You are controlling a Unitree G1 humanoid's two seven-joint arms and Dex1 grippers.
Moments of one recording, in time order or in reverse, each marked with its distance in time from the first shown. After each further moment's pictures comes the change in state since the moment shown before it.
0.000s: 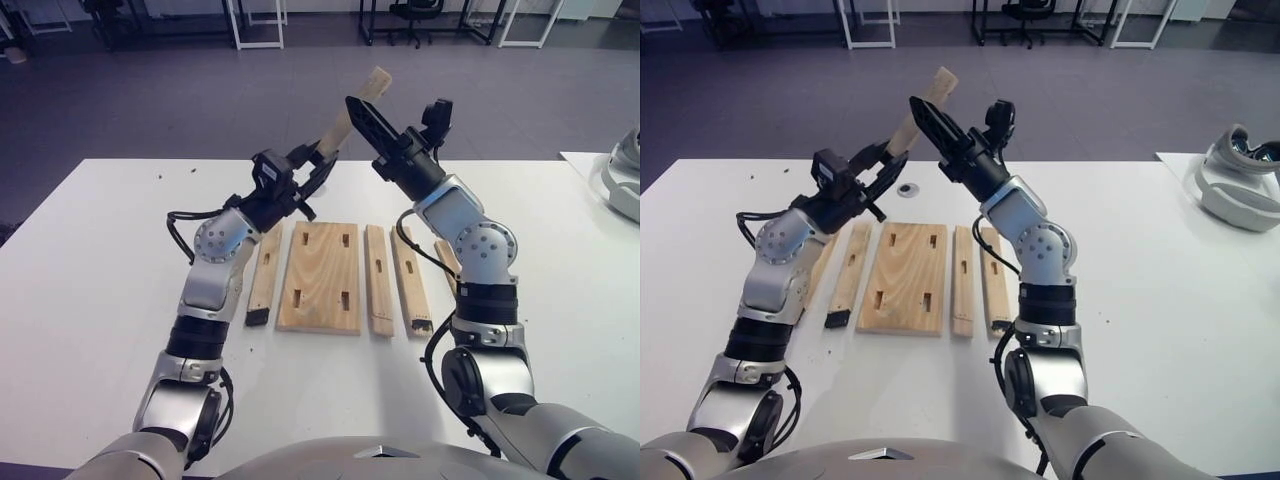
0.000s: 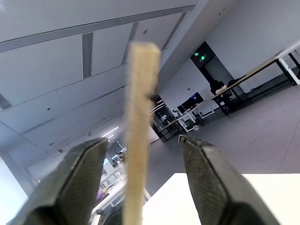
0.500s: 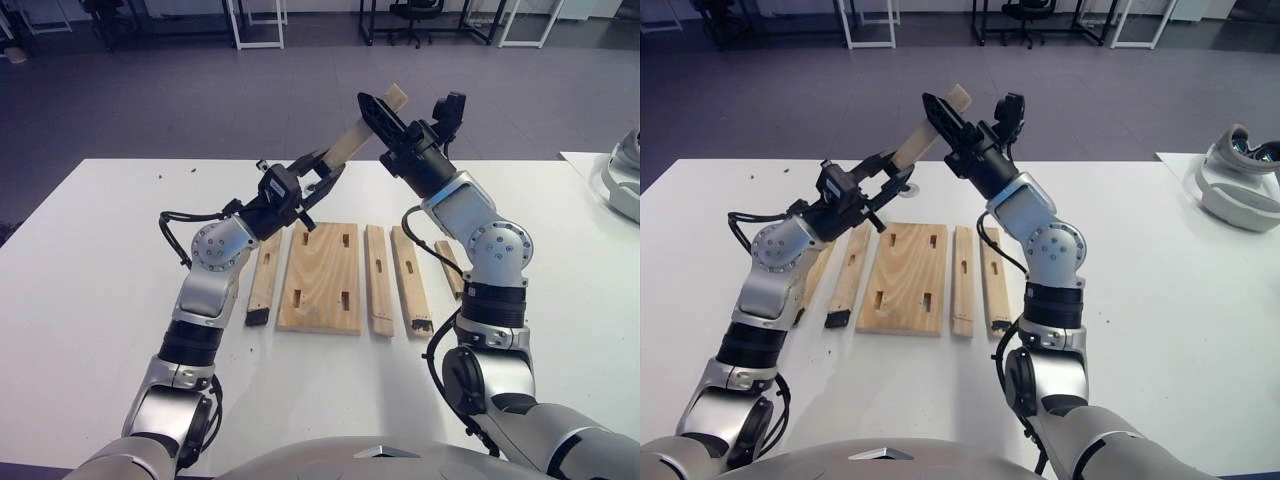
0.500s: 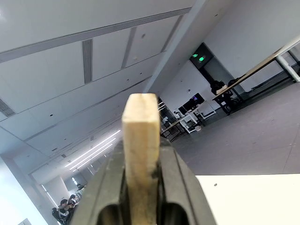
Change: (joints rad) left arm 0.031 0.051 -0.029 -0.008 0.070 -0.074 -0.029; right arm 0.006 -0.013 -0.036 -0.072 0.066 0.061 -0.068
